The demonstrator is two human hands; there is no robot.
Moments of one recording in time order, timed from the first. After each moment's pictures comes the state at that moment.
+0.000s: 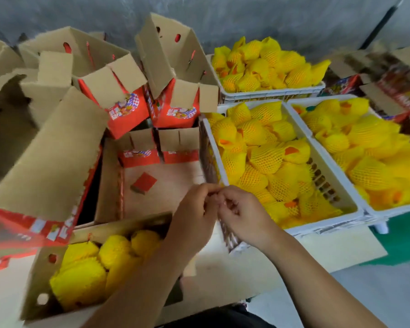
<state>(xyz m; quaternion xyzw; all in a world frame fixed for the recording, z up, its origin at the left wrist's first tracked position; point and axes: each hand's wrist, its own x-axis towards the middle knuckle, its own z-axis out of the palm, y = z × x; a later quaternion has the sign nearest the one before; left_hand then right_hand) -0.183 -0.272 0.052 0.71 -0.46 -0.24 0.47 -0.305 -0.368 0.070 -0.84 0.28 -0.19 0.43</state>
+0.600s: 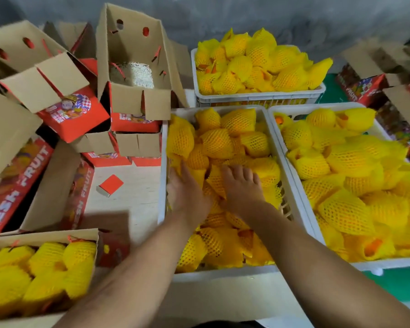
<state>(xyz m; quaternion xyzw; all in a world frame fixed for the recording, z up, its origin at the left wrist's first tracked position) -0.248 -0.468 0.020 0.92 -0.29 -0.17 0.17 -0.349 -0.578 0.009 -0.94 0.33 0.04 0.09</state>
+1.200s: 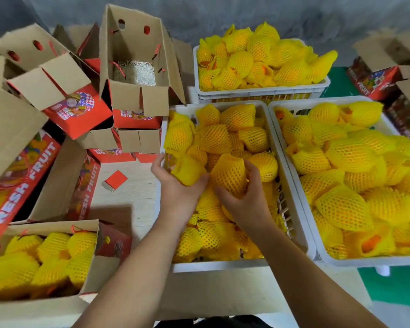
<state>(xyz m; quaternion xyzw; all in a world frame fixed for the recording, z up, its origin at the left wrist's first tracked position) -0.266 -0.444 0.047 0.72 -0.15 -0.19 0.64 -0.397 -0.543 0.030 -0.68 0.35 -0.27 0.59</state>
